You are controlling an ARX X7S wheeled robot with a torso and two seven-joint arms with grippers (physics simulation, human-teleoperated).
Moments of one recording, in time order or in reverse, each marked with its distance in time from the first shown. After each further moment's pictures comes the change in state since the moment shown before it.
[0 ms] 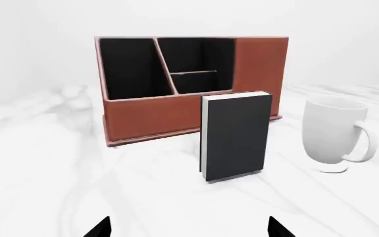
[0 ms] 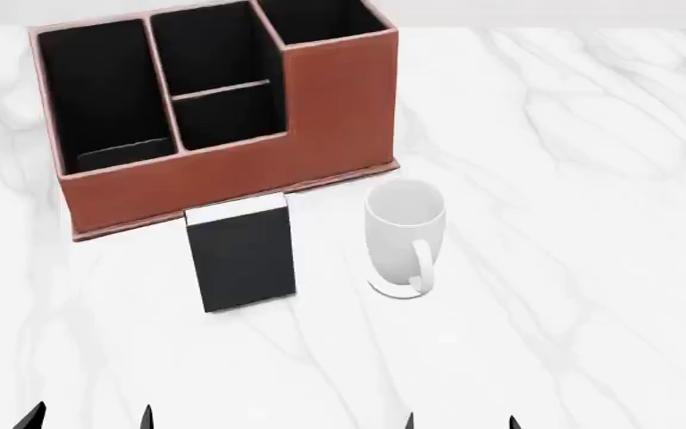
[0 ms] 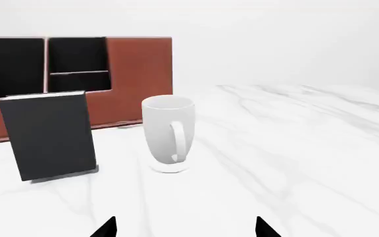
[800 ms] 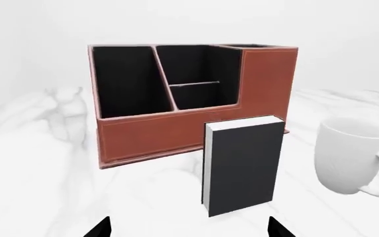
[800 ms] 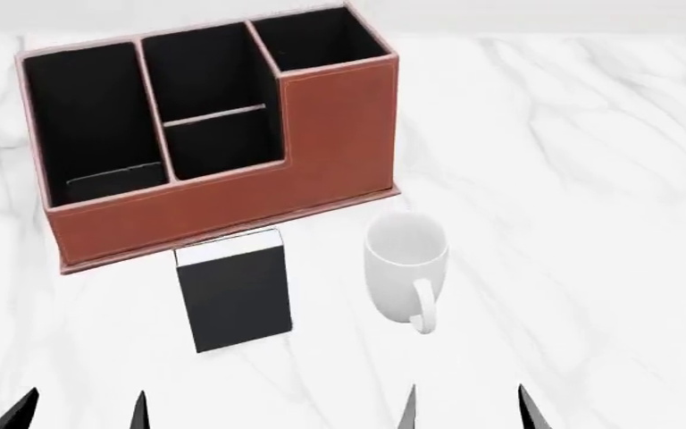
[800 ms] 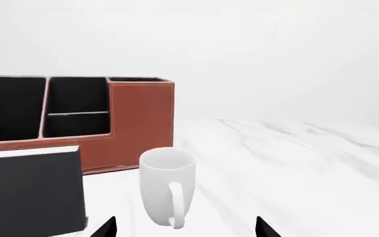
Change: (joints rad) left arm -0.013 -0.113 0.108 0.119 -0.126 -0.131 -0.124; right arm -0.012 0.096 -0.088 -0.139 0.053 0.012 0.084
